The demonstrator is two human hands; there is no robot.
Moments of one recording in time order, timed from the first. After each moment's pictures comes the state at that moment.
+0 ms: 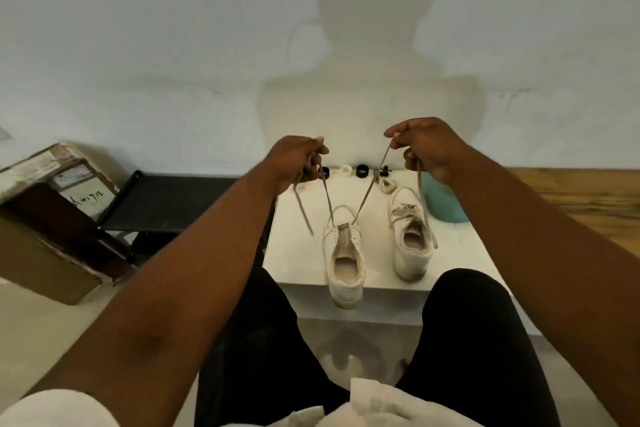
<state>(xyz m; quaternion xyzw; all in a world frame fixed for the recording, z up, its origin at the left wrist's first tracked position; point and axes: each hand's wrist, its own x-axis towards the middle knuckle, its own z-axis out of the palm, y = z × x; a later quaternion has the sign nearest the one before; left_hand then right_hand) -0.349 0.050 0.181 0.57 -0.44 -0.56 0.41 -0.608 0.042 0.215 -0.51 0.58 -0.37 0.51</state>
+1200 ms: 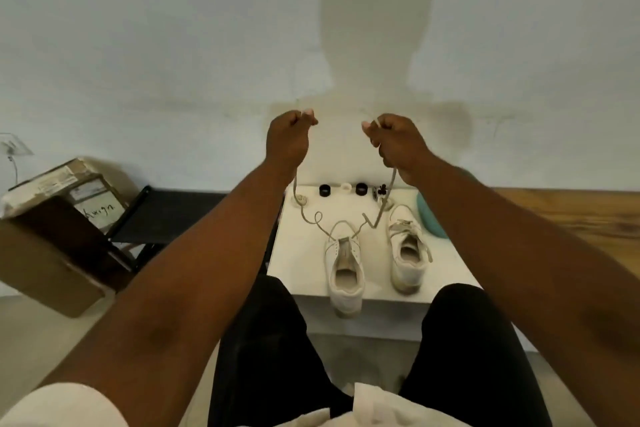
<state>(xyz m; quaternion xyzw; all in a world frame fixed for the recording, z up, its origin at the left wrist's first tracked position) -0.355 0.056 0.247 0.59 -0.49 -0.32 0.56 -0.566 0.050 0.252 -0.59 0.51 -0.45 0.44</state>
